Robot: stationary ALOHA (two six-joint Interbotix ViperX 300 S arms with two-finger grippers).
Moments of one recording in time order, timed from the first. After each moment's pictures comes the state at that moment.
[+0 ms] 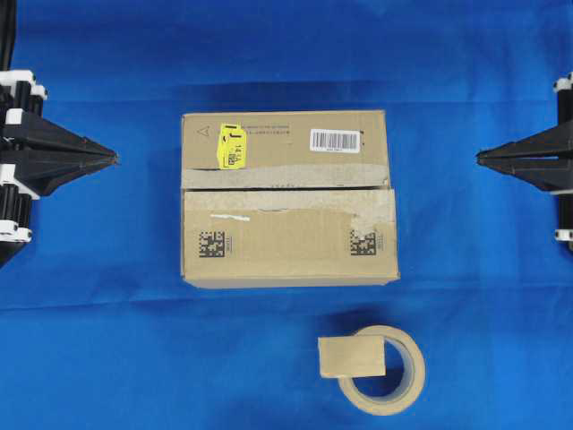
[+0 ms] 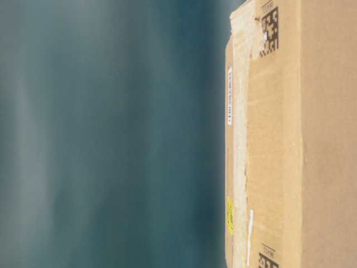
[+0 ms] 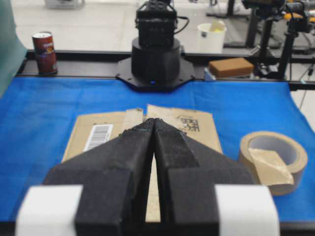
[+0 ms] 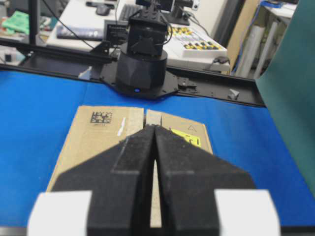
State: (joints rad) left arm 0.00 -0.97 1.18 0.00 -0.29 0.00; right arm 0.00 -0.96 1.19 0.00 -0.29 0.00
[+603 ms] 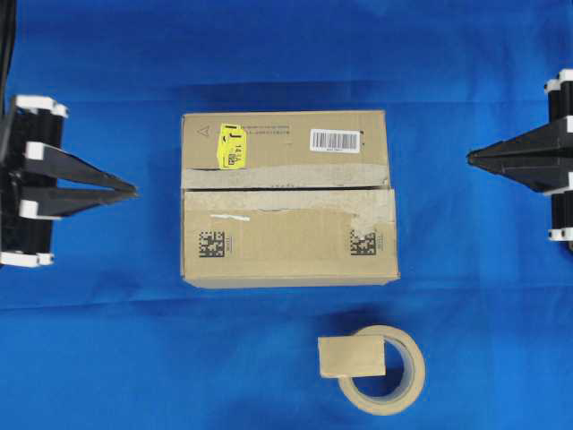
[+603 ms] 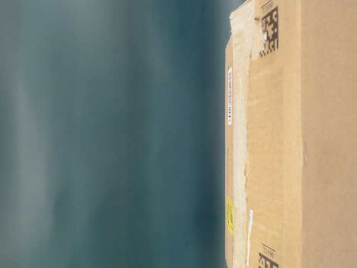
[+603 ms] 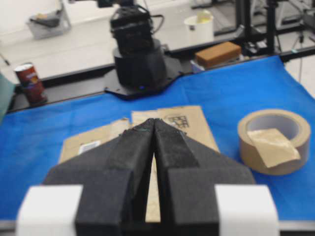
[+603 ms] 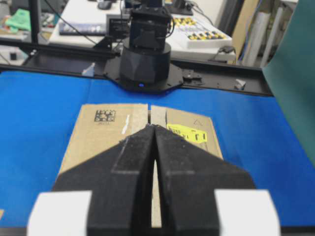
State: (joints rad) left arm -0.10 -0.82 1.19 -0.02 -0.43 0.23; right arm 0.00 -0.92 1.16 0.02 -0.28 0.03
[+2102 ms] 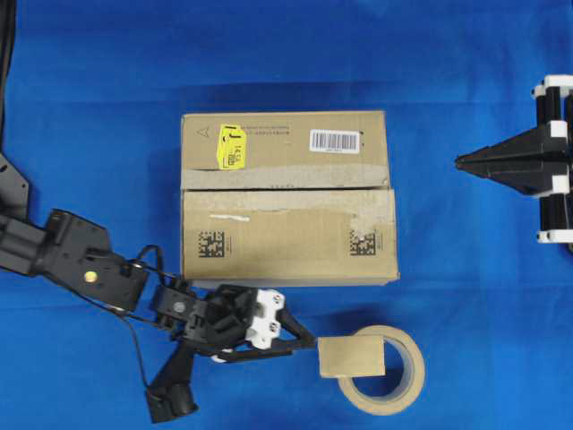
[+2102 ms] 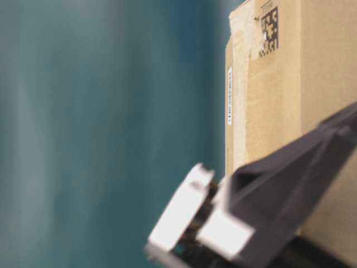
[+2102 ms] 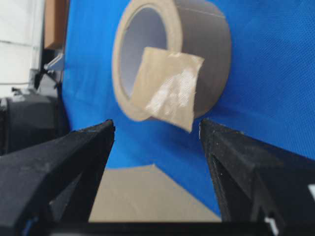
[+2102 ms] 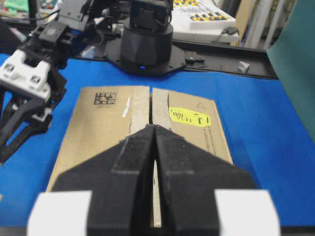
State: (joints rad) left arm -0.36 0.22 0.64 -0.03 -0.46 1.29; right arm 0.00 -0.87 1.16 0.02 -0.27 0.03
